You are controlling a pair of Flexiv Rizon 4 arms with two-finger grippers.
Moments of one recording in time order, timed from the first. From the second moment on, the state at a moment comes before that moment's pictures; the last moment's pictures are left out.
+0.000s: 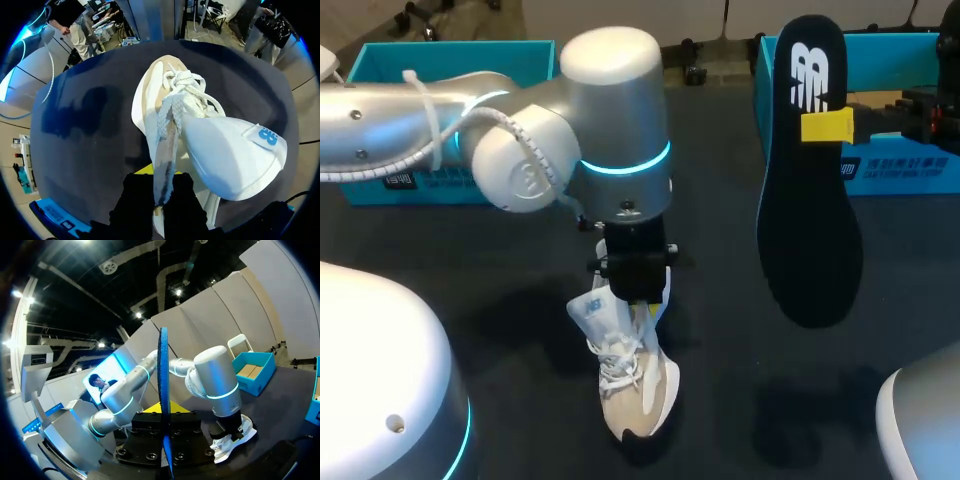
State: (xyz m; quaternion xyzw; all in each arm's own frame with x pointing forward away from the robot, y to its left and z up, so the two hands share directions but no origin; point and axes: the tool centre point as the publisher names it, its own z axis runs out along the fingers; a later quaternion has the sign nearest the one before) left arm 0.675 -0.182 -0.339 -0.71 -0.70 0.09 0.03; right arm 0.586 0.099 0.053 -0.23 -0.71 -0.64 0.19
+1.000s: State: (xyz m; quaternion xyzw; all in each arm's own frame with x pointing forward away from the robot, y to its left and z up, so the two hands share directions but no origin) left arm 0.674 -0.212 -0.374 -0.74 -0.66 0.10 0.01; right arm 0.586 0.099 0.053 -0.23 -0.71 -0.64 0.19
